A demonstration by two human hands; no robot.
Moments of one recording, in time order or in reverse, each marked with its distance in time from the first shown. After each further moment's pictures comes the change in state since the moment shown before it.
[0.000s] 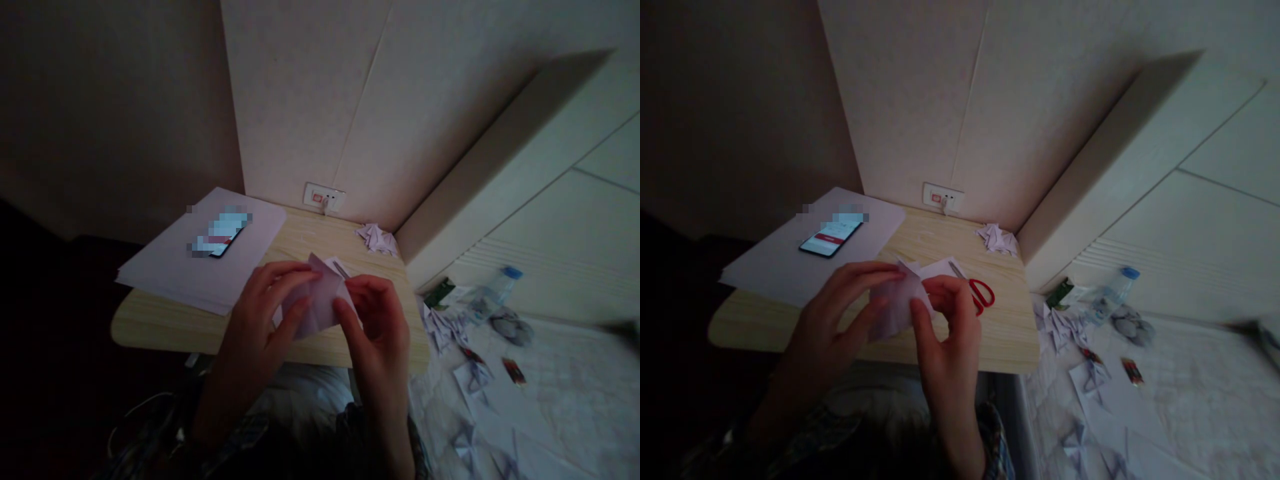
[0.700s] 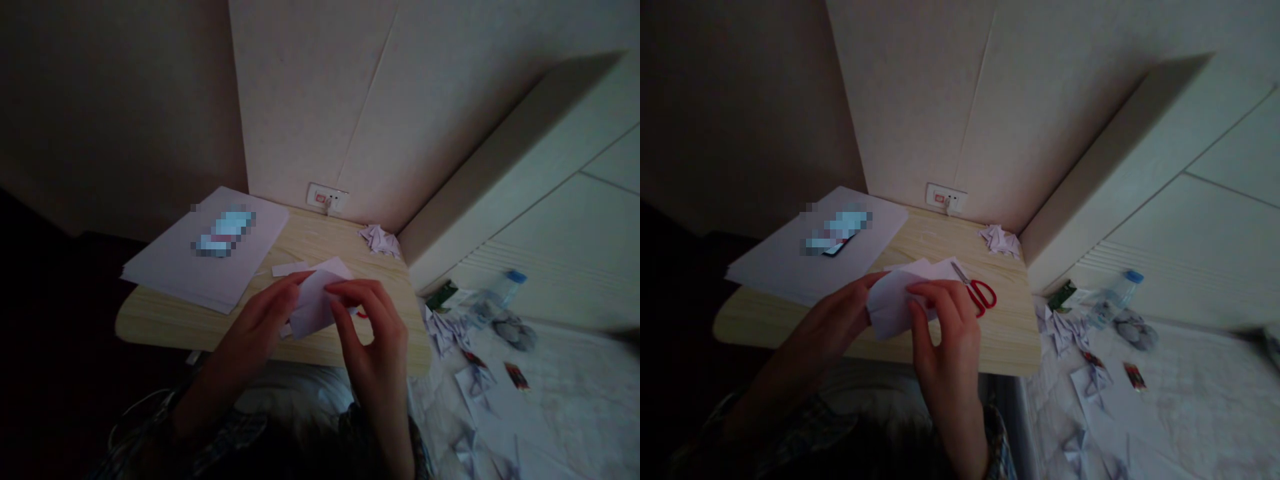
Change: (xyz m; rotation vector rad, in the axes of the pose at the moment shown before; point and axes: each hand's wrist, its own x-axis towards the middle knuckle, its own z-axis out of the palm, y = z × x) left_hand -0.001 -0.005 -0.001 -0.592 -0.141 -0.455; right_hand 0.003 -0.001 -0.006 -0.454 -0.134 -0.313
